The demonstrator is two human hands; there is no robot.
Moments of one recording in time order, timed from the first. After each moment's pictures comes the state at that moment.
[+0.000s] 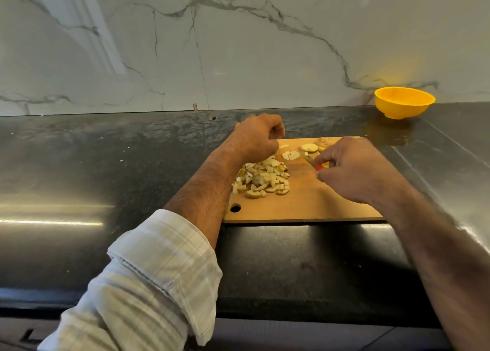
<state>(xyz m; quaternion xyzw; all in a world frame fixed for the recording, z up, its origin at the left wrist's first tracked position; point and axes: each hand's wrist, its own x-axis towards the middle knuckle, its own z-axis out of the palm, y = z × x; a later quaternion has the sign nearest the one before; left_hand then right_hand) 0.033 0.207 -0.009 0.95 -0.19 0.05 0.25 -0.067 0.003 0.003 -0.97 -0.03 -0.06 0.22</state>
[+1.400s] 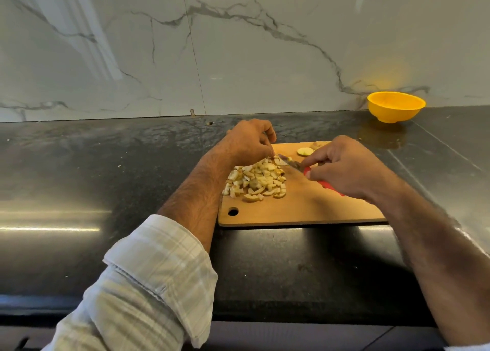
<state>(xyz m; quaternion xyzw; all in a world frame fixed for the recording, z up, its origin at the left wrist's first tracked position) 0.040 0.220 -0.011 0.94 -0.19 0.02 0.29 -0.063 -0.003 0.006 -0.94 -0.08 -0.04 0.32</state>
